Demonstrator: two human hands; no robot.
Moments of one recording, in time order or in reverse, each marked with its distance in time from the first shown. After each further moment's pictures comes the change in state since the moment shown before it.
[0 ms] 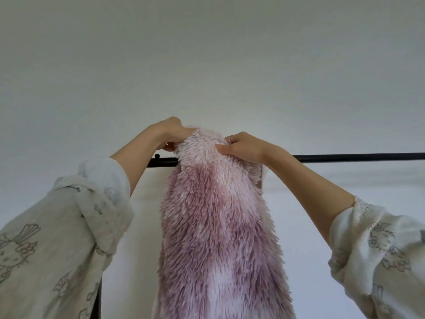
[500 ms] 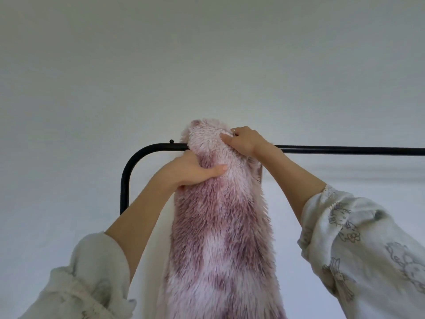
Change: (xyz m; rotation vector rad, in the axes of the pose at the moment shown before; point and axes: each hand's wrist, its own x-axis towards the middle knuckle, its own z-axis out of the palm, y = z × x) left_hand -0.119 -0.005 0.056 -0.018 -0.073 -0.127; right_hand -0.010 -0.002 0.010 -0.131 0.040 0.026
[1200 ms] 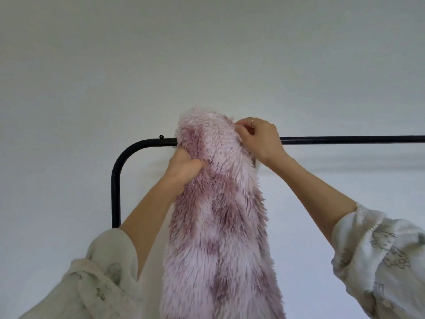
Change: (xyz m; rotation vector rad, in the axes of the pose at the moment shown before) left_hand 0.008 -0.003 0.028 -0.511 0.207 -0.002; right_hand -0.050 0.026 -0.010 0.179 0.444 -0.150
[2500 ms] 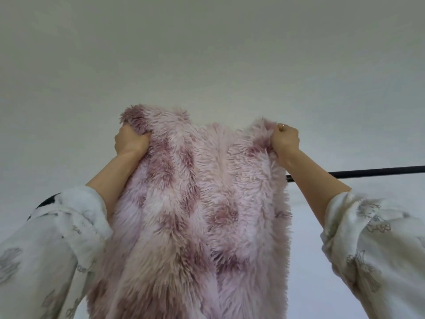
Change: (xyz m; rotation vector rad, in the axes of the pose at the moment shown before) left_hand 0.082 0.130 0.053 0.319 0.553 0.219; right_hand 0.078 0.135 -0.162 0.343 0.412 0.462
